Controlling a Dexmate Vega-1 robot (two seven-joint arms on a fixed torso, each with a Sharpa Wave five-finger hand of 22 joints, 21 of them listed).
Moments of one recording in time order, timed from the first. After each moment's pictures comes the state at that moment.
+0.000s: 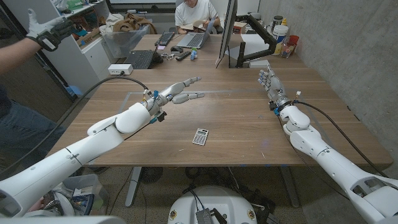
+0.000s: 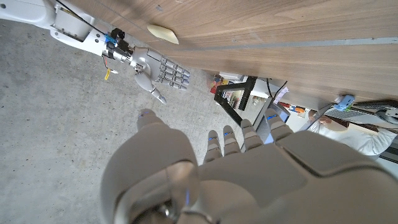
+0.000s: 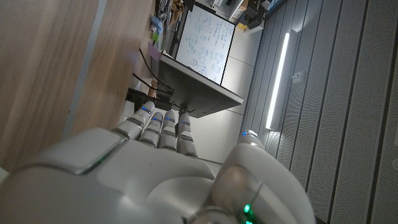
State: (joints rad) left arm 0.92 0.94 0.48 -1.92 0.05 -0.12 0.03; left_hand 0.71 0.14 -0.22 -0.02 0.35 -0.03 -0.05 0.20 0.19 -0.06 -0.01 0.22 0.20 -0.07 0.07 0.20 0.19 -0.06 0.21 0.21 0.18; right arm -0.78 -0.54 -0.42 -1.26 0.69 0.38 0.00; right_hand 0.26 0.04 0.11 0.01 0.19 0.19 0.05 0.19 0.18 0.16 0.09 0.20 0.18 0.07 0.05 0.19 0.18 0.13 -0.04 0.20 0.18
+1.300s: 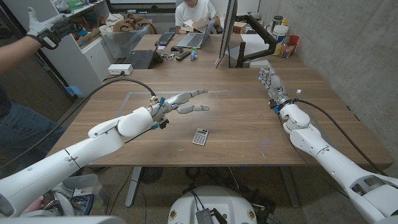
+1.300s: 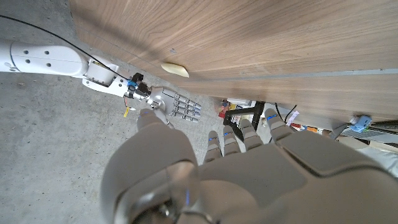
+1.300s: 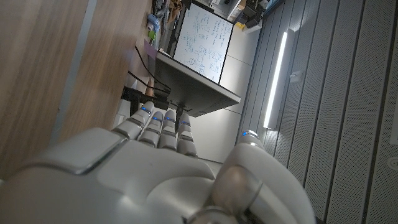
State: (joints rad) left arm 0.92 0.98 0.52 -1.98 0.11 -0.08 -0.05; left_hand 0.72 0.14 -0.22 -0.02 0.35 -0.04 -0.04 0.20 0.19 -0.06 -0.01 0.22 0.20 -0.06 0.07 0.20 0.19 -0.06 0.21 0.21 0.18; right arm -0.76 -0.54 -0.42 -1.25 0.69 0.39 0.00; right_hand 0.26 0.04 0.11 0.01 0.19 0.19 0.05 0.19 0.18 0.16 0.09 0.20 0.18 0.07 0.05 0.19 0.18 0.13 -0.04 0.20 0.18
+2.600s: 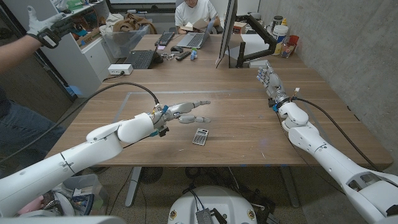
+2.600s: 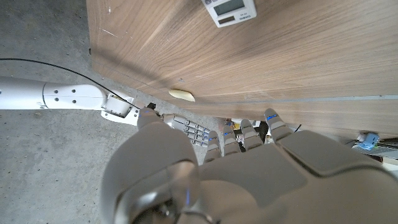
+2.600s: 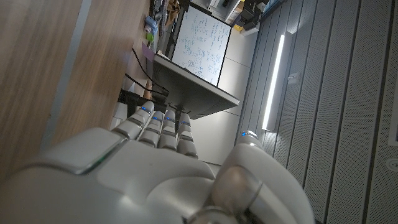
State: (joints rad) left arm 0.96 1.05 0.54 -2.07 0.15 -0.01 -0.09; left_hand 0.72 0.14 -0.22 -0.02 0.35 -0.04 -0.04 0.20 0.19 -0.05 -0.02 0.22 0.20 -0.06 0.07 0.20 0.19 -0.06 0.21 0.21 0.18; right arm -0.74 -0.53 -0.43 -1.23 0.69 0.39 0.02; right_hand 0.25 0.05 0.11 0.01 0.19 0.19 0.05 0.19 0.18 0.16 0.09 0.20 0.18 0.08 0.06 0.19 0.18 0.13 -0.03 0.20 0.18
